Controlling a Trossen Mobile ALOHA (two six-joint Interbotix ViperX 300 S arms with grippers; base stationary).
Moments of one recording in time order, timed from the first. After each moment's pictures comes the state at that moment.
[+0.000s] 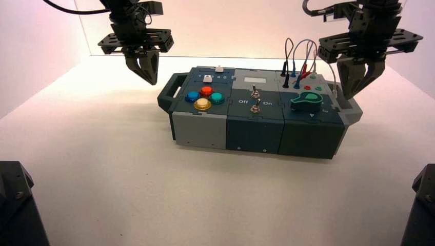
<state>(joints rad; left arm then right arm) -0.33 0.19 0.60 -0.20 0.58 0.11 0.24 -0.10 0.85 -0.14 0.77 0.21</state>
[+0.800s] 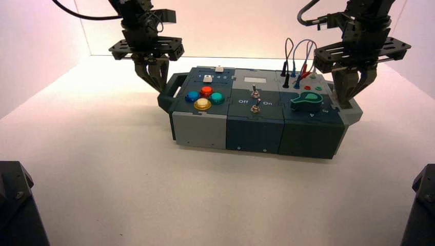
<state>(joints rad) -0.41 0.22 0.60 -0.20 0.60 0.11 0.24 -0.03 0.85 -0.19 0.68 0.21</state>
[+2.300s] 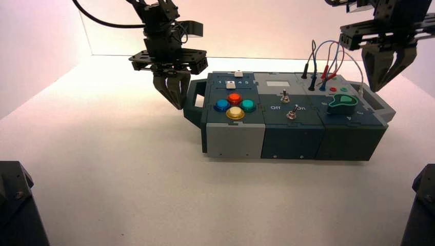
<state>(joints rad) -0.59 0.23 0.60 -0.23 0.67 0.07 0.17 -0.18 0.82 -0.17 1.00 0.21</state>
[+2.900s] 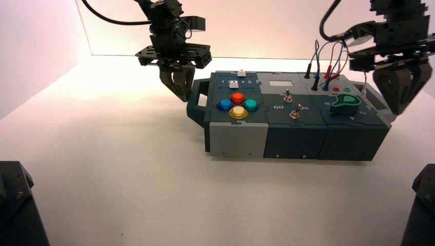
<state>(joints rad) -0.56 0.26 0.55 -0.22 0.65 0.07 0.12 -0.04 0.82 -0.21 1.13 0.08</state>
